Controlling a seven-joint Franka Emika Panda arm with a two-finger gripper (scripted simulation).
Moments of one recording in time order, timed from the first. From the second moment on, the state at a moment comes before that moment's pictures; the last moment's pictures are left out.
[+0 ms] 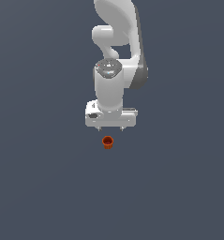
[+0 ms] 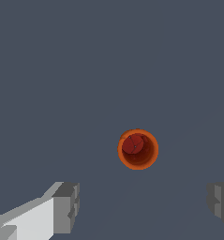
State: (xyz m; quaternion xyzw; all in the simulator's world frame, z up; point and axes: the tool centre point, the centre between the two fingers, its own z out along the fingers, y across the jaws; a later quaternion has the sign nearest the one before) arm -0.002 -0.003 0.160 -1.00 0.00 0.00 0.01
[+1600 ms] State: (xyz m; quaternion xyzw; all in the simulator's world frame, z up) arm 0.004 -0.003 0.141 -0.99 -0.12 0.00 0.00
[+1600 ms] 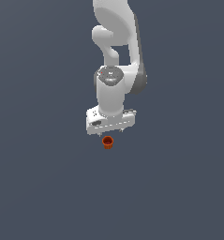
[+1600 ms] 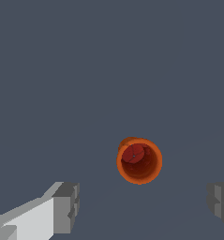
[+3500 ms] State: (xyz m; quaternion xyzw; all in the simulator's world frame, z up) arm 0.001 -0.019 0.048 -0.95 -0.32 0.00 0.00
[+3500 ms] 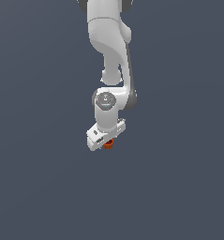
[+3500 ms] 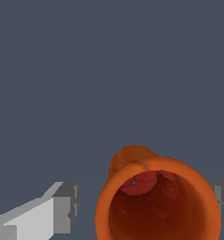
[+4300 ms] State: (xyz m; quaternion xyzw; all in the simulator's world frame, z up) arm 0.003 -0.019 0.039 -0.95 -0.32 0.00 0.00
